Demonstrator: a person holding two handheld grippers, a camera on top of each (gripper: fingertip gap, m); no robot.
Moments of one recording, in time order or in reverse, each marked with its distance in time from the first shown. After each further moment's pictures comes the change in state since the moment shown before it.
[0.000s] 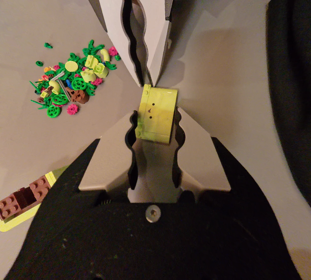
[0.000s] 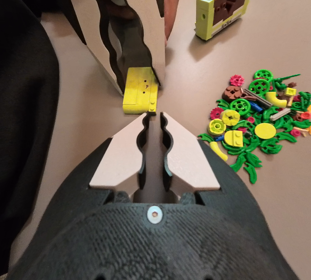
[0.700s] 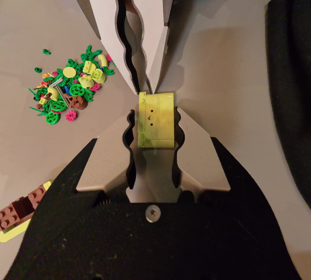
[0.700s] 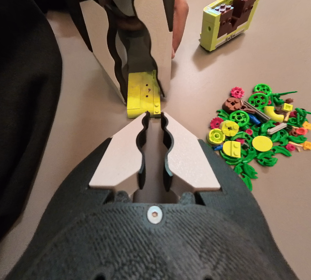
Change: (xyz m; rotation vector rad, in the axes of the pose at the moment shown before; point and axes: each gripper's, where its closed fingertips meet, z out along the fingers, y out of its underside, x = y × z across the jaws) left arm 0.002 -0.004 0.004 0.001 0.002 0.021; right arm -0.002 -0.006 0.002 0.021 -0.008 -0.072
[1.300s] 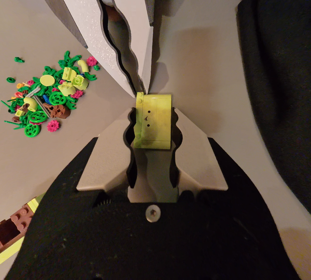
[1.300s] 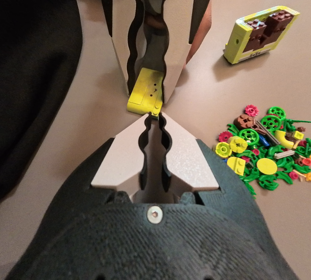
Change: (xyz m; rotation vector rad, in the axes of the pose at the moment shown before) left arm 0.017 -0.002 -0.001 0.010 0.123 0.029; right arm -0.014 0.002 0.000 -0.015 -0.111 -0.168
